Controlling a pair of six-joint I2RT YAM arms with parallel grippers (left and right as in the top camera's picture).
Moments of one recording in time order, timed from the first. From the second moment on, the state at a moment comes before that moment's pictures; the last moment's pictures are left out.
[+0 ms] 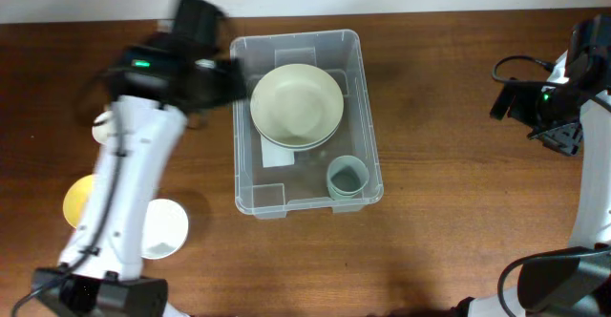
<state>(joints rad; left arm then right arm) -0.21 1.72 1.90 -1.28 -0.15 -0.47 -0.32 1.69 1.78 -1.43 -0.07 0.25</state>
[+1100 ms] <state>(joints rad) 0.24 2.23 1.90 -1.16 -0.14 -0.35 -0.32 1.69 1.78 -1.43 -0.07 0.25</state>
